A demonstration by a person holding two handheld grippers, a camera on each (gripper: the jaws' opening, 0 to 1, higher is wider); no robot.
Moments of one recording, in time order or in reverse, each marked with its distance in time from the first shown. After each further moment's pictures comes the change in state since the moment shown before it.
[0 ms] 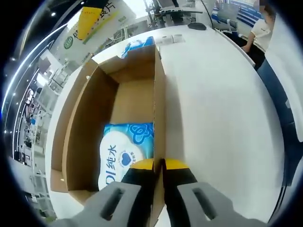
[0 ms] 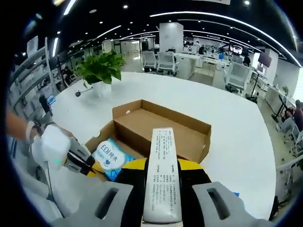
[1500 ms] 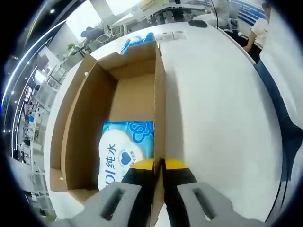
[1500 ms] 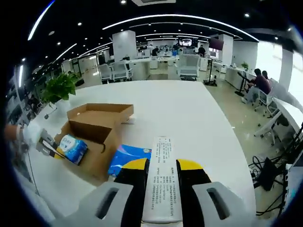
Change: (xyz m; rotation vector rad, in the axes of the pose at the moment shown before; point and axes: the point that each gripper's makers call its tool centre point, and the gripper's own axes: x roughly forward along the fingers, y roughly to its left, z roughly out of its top) left arm 0.001 0.000 -0.001 -0.011 0.041 -0.016; right arm -0.109 -0.166 -0.124 0.281 -0.040 -0.309
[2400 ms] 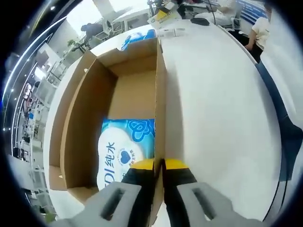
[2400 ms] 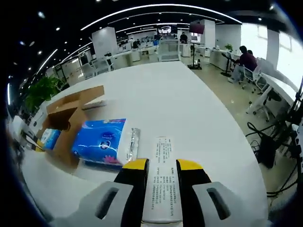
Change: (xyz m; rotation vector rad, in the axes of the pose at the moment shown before) left arm 0.001 -0.001 -0.002 -0.015 0.037 -0.006; right arm 0.024 -0.046 -0.082 0.137 0.086 -0.074
